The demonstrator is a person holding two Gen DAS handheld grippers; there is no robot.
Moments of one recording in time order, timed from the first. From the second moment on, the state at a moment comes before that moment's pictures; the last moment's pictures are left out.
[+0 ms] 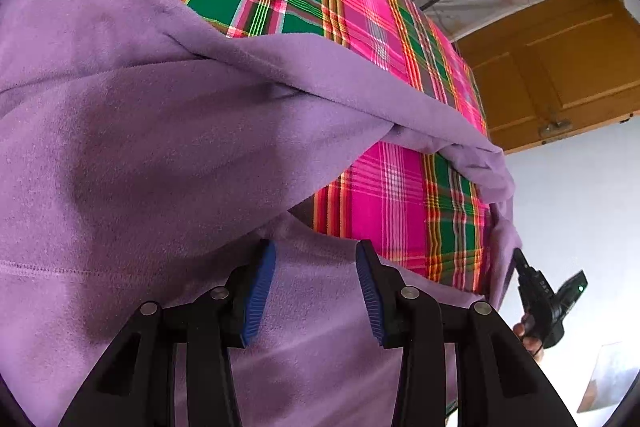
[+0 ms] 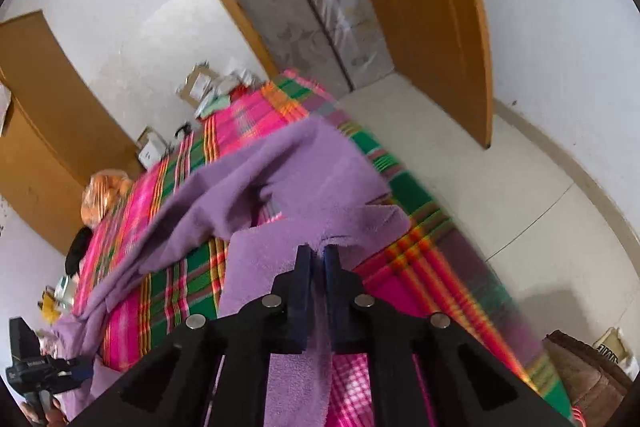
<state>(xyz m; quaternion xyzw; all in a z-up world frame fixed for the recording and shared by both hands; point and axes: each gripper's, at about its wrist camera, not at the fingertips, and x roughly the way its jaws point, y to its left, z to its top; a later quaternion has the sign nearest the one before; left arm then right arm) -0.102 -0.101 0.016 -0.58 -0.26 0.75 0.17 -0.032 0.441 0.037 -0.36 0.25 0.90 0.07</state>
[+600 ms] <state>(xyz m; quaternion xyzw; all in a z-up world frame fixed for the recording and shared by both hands) -0.096 -0.105 0.013 -0.58 -0.28 0.75 0.16 0.050 0.497 0.047 -0.32 0.26 0.89 0.20</state>
